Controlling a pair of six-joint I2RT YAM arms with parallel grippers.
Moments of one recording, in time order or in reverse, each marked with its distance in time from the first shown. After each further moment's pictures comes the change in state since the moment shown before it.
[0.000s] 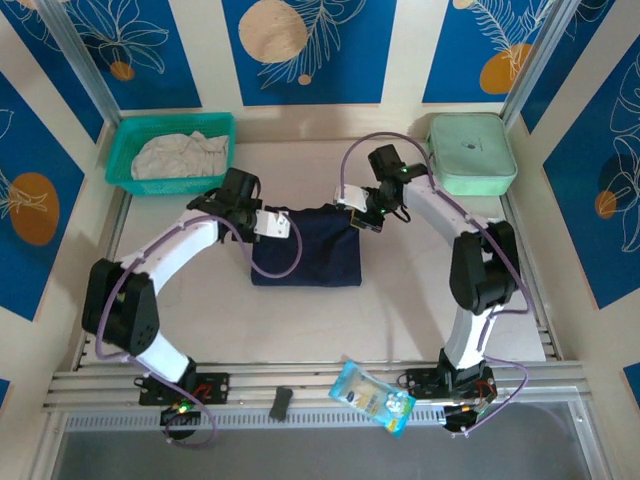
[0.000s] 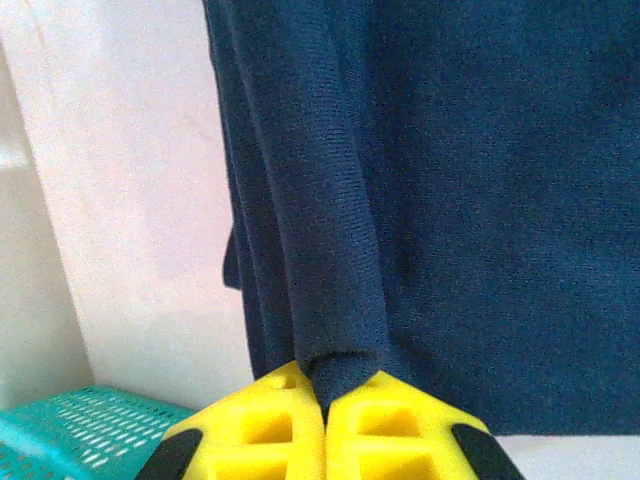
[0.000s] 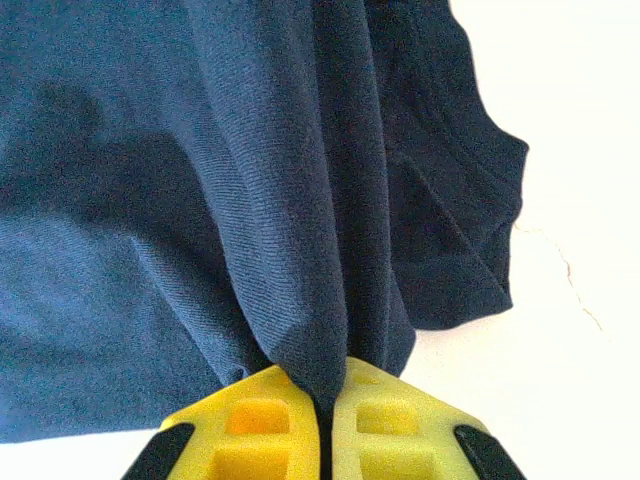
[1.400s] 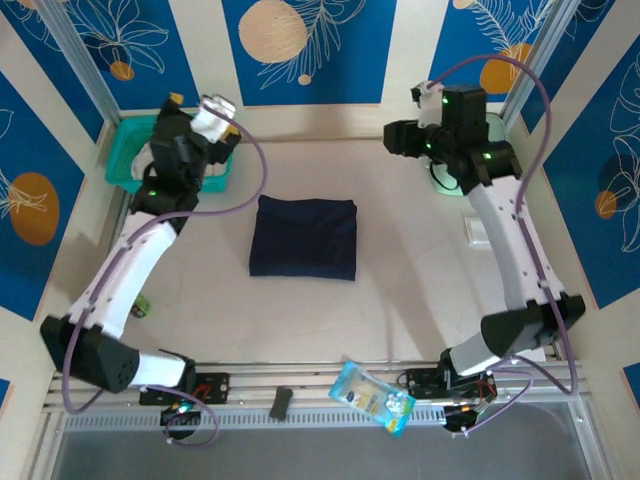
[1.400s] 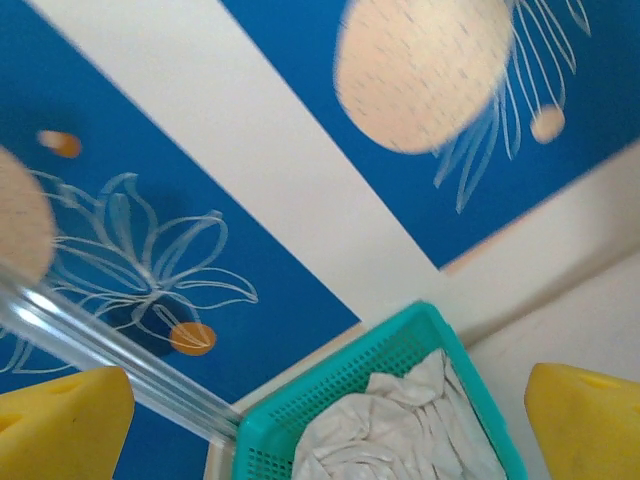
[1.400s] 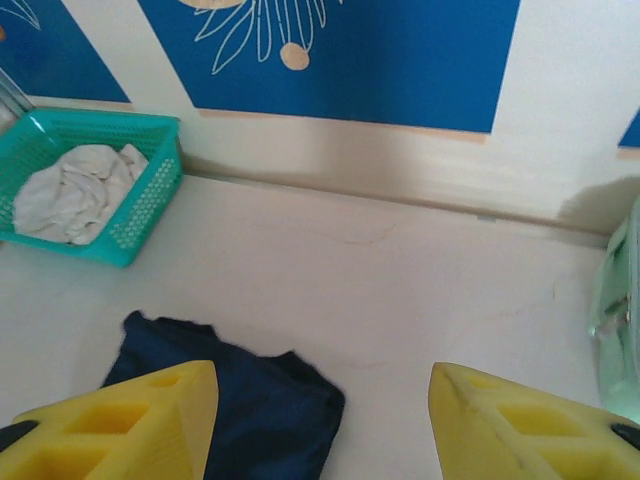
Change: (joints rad) left arm 0.090 -0.273 0.259 0.370 -0.357 -0.764; right arm -0.117 -0.380 0.299 0.002 0.195 1.101
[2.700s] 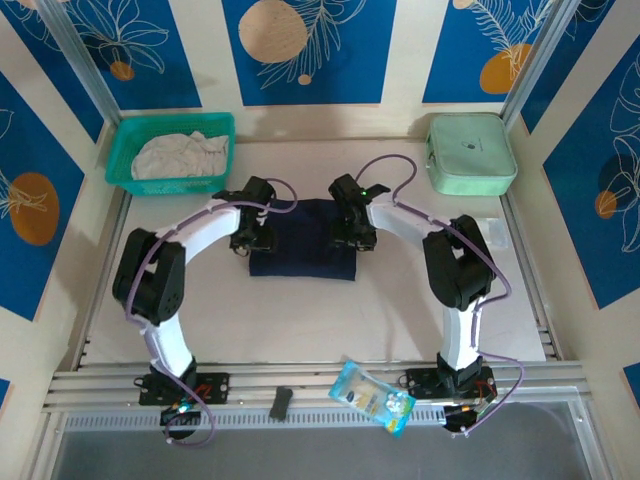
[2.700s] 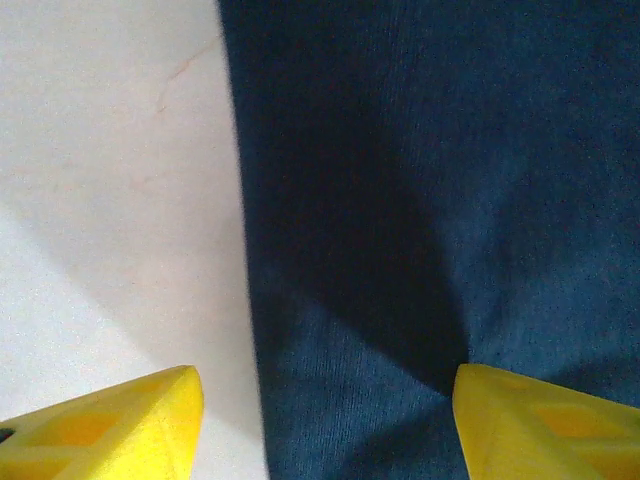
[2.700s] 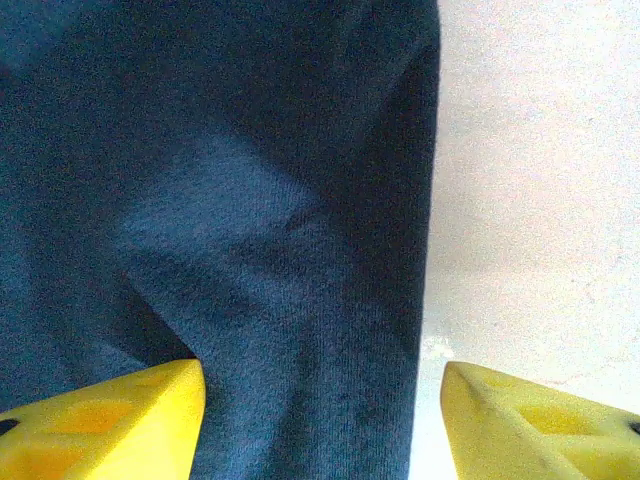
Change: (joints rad) left arm -0.129 0.518 -0.146 -0.597 0.244 -0.887; right arm 0.323 0.467 -0.373 0.000 0.175 0.529
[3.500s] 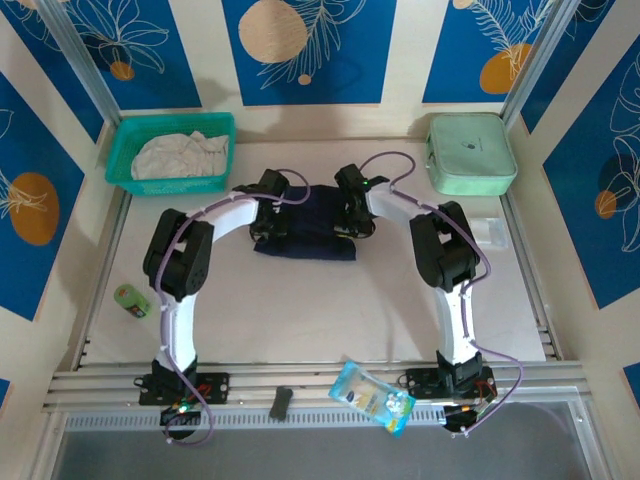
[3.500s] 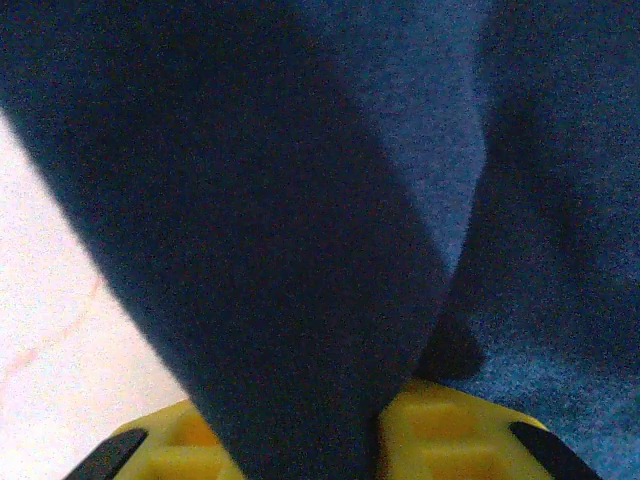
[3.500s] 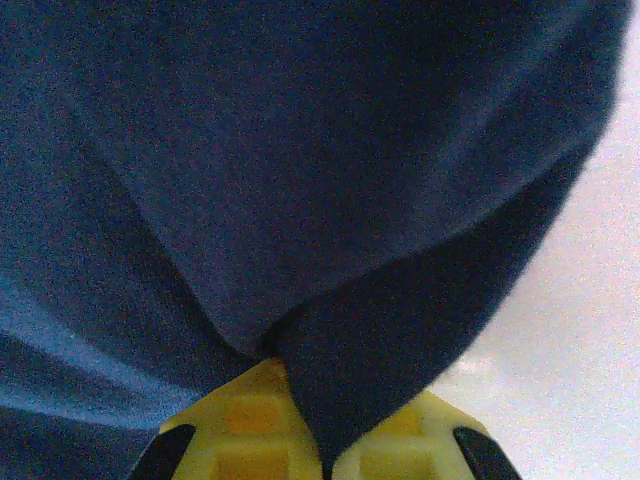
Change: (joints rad) left arm -0.003 0.240 0.182 0.173 0.015 -0.027; right arm -0.105 0.193 0.169 0.074 -0.117 -0.050
